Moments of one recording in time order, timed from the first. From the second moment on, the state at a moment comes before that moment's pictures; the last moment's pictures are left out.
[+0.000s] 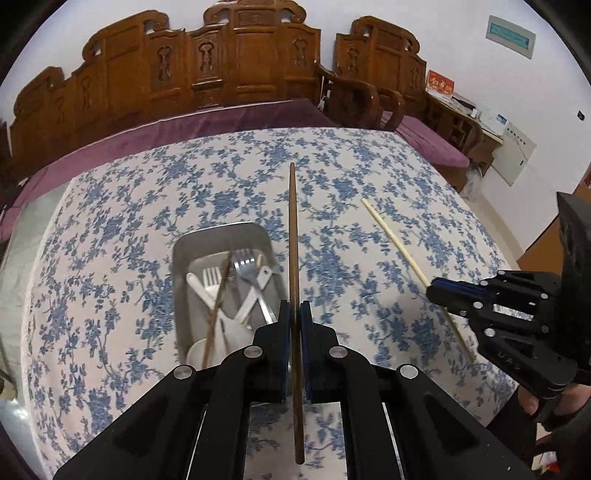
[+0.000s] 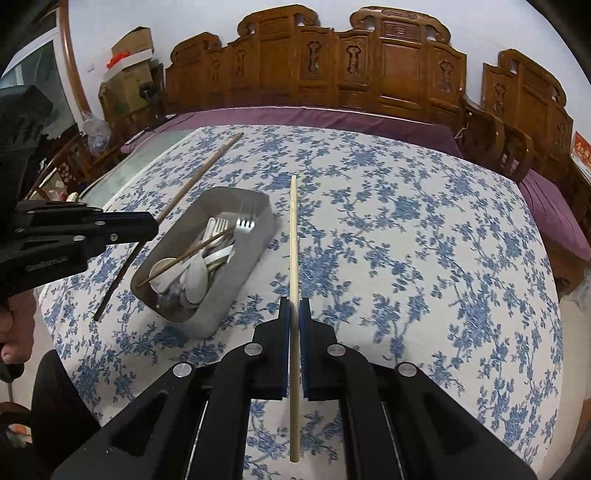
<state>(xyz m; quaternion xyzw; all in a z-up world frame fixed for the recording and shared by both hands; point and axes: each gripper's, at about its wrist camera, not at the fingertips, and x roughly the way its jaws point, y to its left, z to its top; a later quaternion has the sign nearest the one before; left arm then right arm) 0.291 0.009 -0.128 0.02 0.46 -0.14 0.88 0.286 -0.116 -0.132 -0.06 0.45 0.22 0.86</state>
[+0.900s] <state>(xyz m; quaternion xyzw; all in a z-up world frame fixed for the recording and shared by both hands) 0.348 0.042 -0.208 0.05 0.51 -0.11 0.85 0.295 -0.080 -0.145 -0.08 0.46 0.25 0.85</state>
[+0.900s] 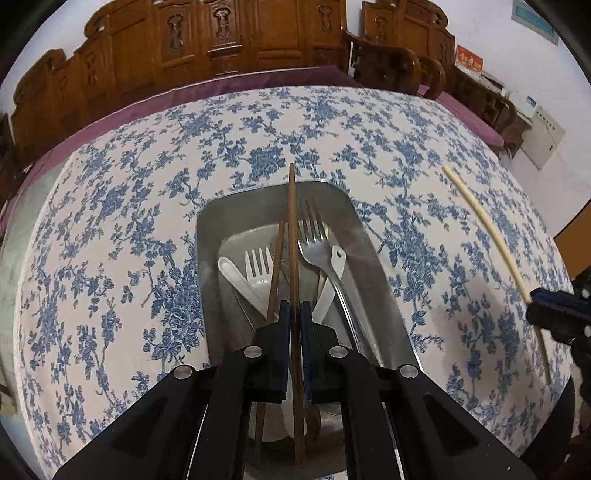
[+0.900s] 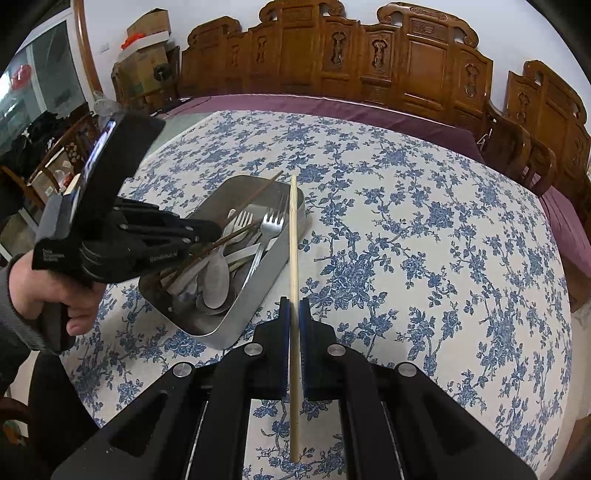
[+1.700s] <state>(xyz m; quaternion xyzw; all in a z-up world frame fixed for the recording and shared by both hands) 0.318 0.074 -0.206 0.02 0.50 -0.10 0.86 0.302 -0.050 -0.153 -0.08 0.46 0.27 0.84</state>
